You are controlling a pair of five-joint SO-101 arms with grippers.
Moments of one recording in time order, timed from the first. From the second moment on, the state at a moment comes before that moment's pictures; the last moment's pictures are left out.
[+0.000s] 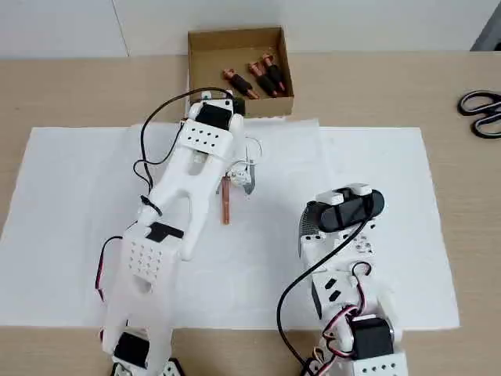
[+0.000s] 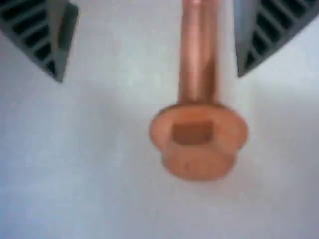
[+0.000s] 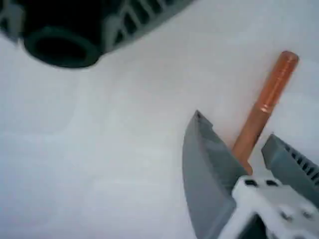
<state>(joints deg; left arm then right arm) 15.3 46.7 -41.9 98.6 28.0 -13.4 -102.7 89.1 46.9 -2.6</state>
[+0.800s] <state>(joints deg) 14.6 53.8 -49.7 98.2 26.4 -13.4 -102.7 89.1 46.9 -2.6</state>
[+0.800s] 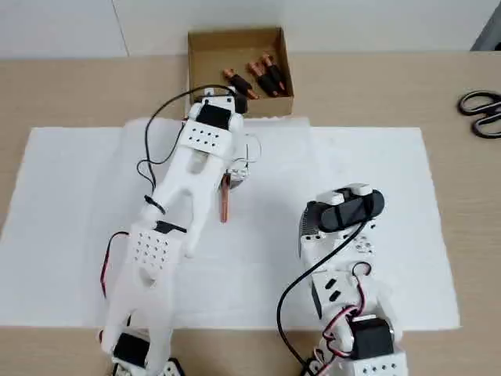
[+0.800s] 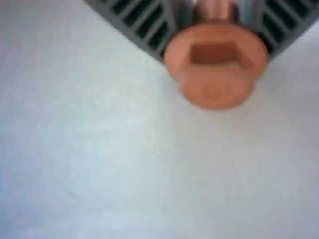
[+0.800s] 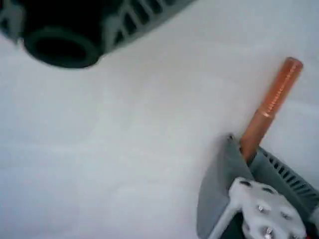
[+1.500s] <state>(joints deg) 28.4 54.0 -52.4 99.5 26.2 -6.7 -102.7 88.3 46.9 -2.6</state>
